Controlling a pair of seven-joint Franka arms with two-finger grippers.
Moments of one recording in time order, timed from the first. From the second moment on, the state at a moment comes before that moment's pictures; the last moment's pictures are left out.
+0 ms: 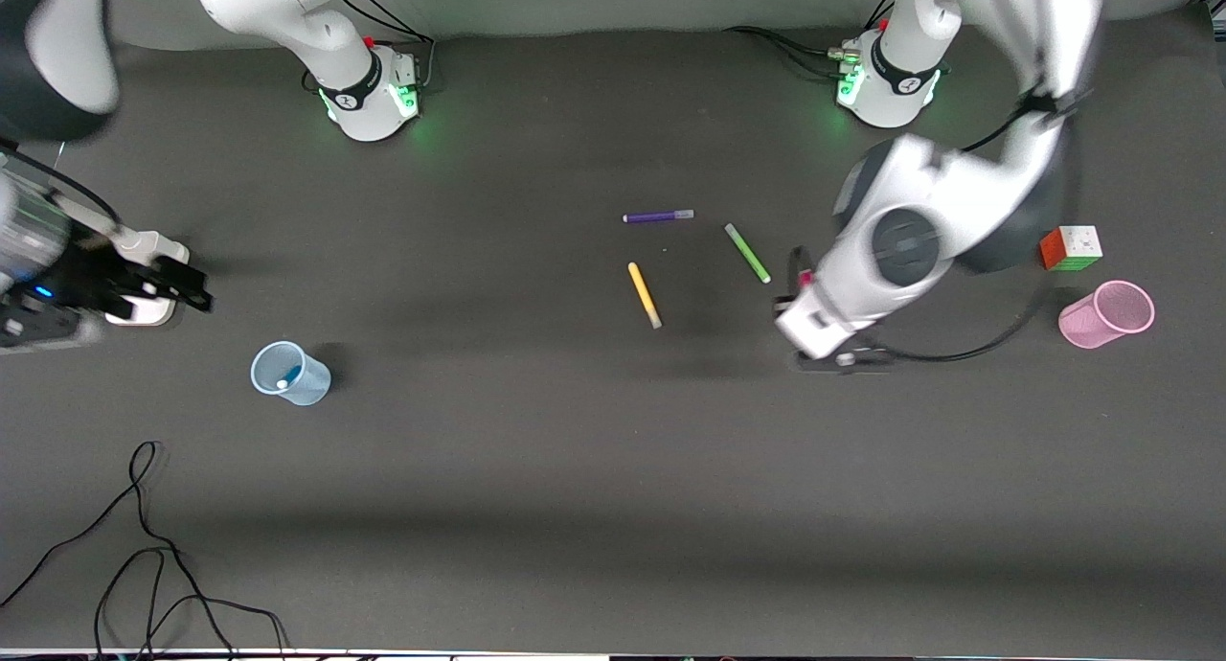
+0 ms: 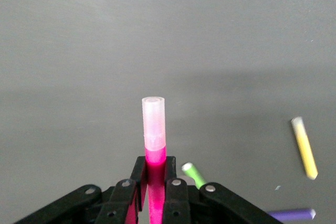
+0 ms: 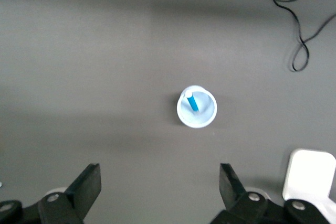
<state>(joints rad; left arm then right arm) -0.25 0.26 -0.13 -1.78 -0.01 1.89 -0.30 0.53 0.09 -0.56 -1.54 0.07 1.60 -0.10</state>
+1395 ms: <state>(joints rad) 0.56 0.17 -0.12 -2.02 -0.24 2.07 1.31 0.62 0.00 -0.54 -1.58 -0.01 1.57 0.05</state>
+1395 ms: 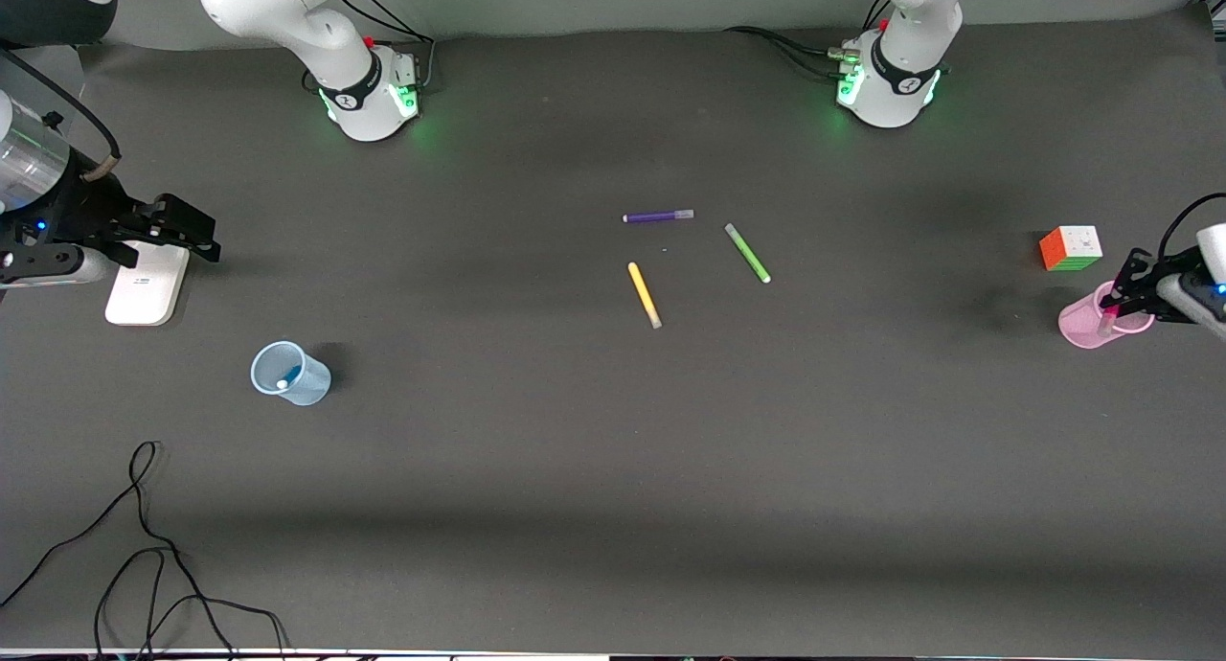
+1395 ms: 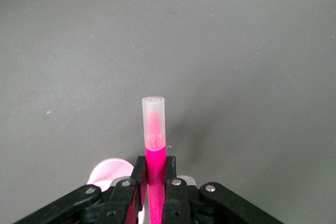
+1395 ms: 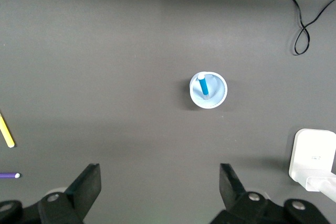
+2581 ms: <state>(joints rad) 0.81 0.45 -0.12 -1.89 -0.66 1.97 2.15 0.62 0.00 -0.54 -1.58 -0.01 1.59 0.05</state>
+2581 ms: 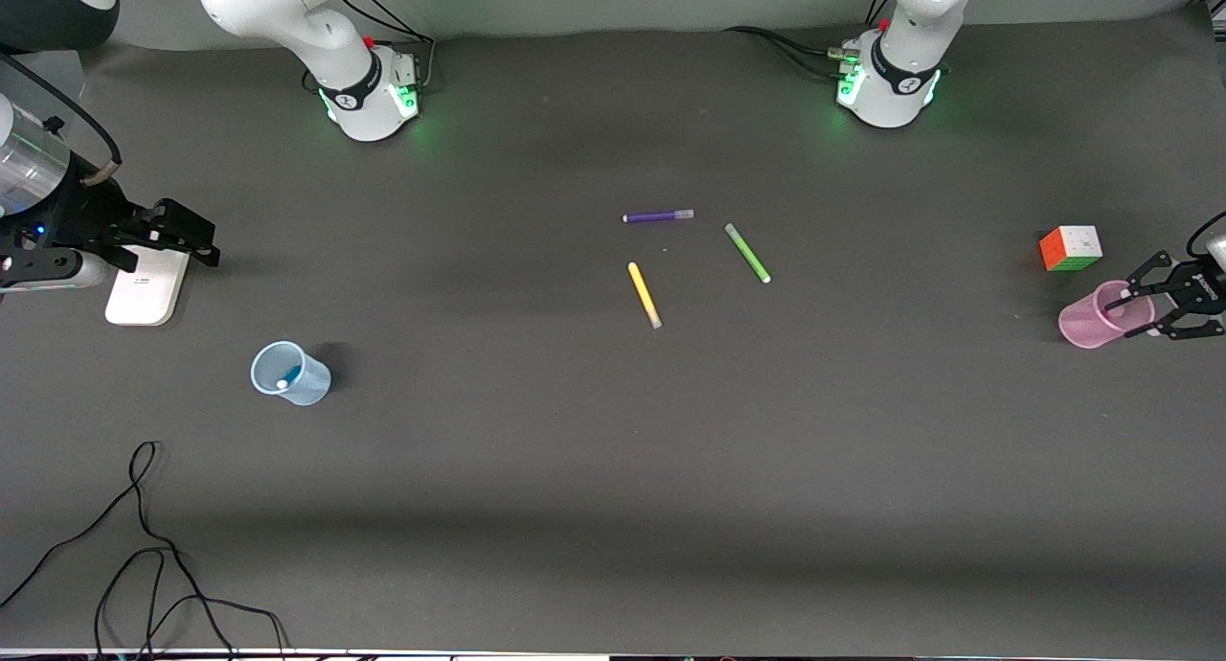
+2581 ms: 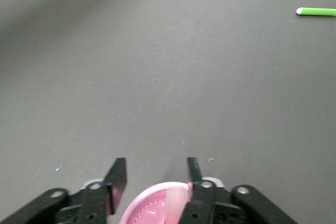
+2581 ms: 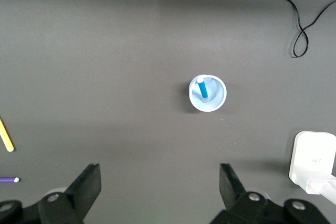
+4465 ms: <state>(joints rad) -0.06 0.08 -0.17 -1.59 0.03 1.49 -0.13 0.62 0.00 -0.55 -1.58 0.00 1.61 0.05</state>
